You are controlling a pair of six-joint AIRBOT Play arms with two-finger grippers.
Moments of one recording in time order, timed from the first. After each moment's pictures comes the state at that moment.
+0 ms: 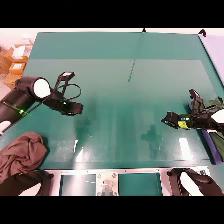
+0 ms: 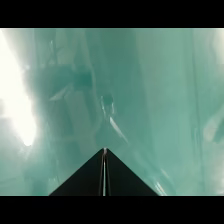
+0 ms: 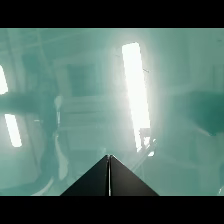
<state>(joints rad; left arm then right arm) -0.36 -1.14 1.02 1.35 -1.18 -1.65 -0.22 -0.81 0.56 -1.03 1.09 1.46</state>
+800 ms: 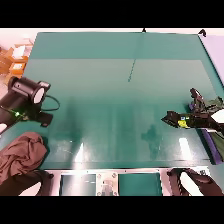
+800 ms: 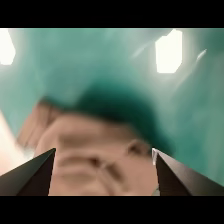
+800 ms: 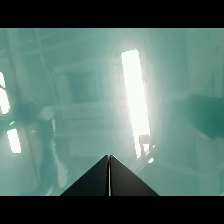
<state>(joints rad) -0.29 -1.10 0.93 1.96 -1.60 -1.80 -0.22 -0.81 0.56 -1.03 1.06 1.46</state>
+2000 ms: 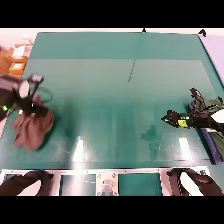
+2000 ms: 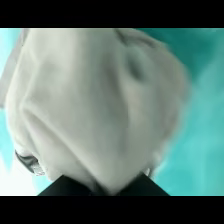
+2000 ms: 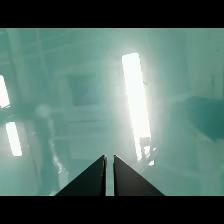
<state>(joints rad) -0.20 -1.10 1.09 1.82 -1.40 -1.60 -0.22 -0.81 0.56 -1.02 1.05 1.46</state>
